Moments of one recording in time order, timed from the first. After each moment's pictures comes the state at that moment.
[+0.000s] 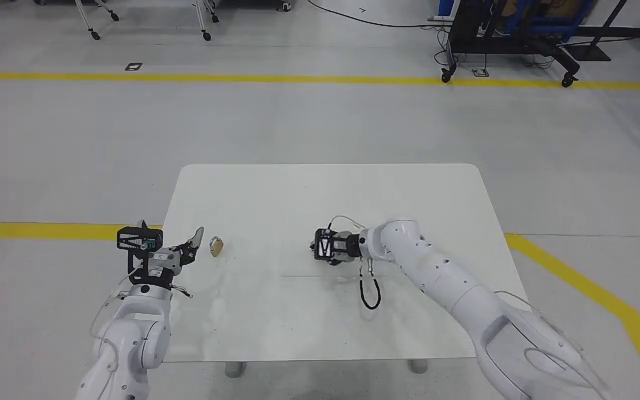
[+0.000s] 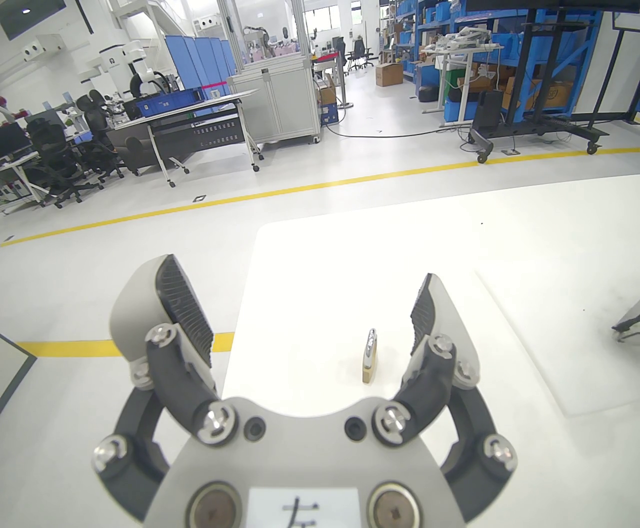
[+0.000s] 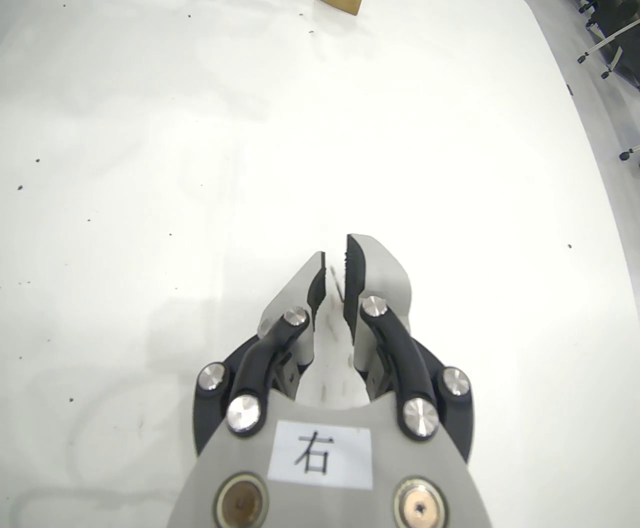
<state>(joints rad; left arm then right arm) 1.73 -1.15 -1.60 -1.80 1.33 0.00 0.00 -0.75 -1.38 0.62 -0.73 -1.68 -0.79 -0.29</state>
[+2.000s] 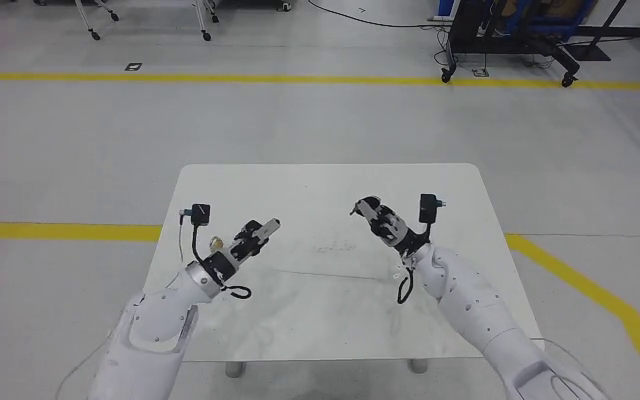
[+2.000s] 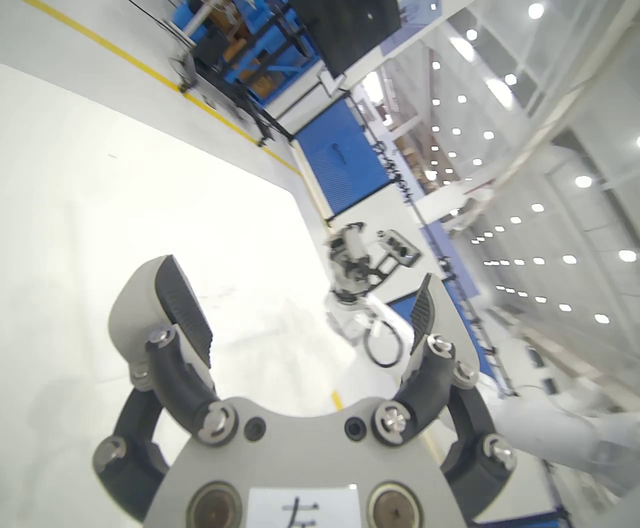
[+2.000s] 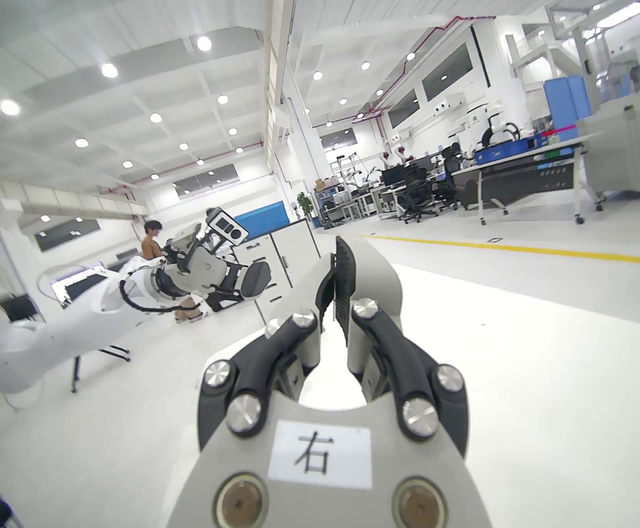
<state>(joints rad) 1.55 -1.18 -1.42 -1.83 0.01 -0.22 -0.61 -1.03 -1.25 0.89 -0.88 -0.76 -1.01 -0.56</state>
